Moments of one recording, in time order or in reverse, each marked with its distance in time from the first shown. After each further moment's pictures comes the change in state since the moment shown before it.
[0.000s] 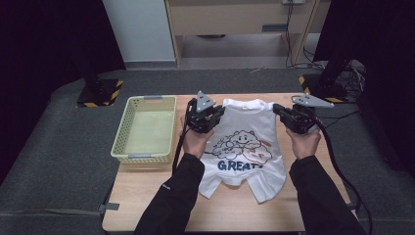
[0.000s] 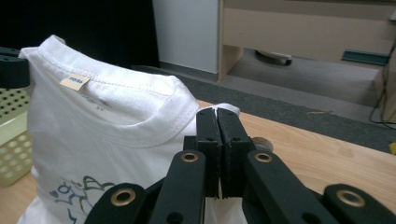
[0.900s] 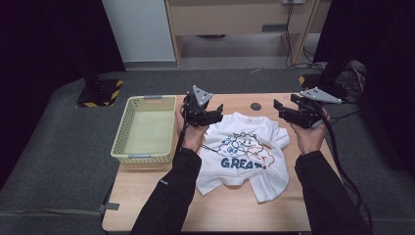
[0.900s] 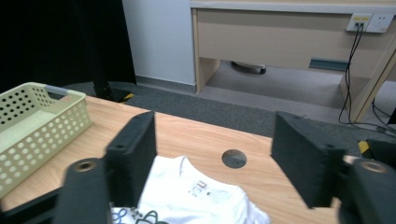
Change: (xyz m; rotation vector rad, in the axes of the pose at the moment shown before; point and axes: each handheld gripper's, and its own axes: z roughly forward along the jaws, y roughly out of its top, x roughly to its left) left arm 0.014 0.005 0.005 0.027 0.217 0.003; right arm -0.014 0.011 -0.004 -0.050 -0.096 0.039
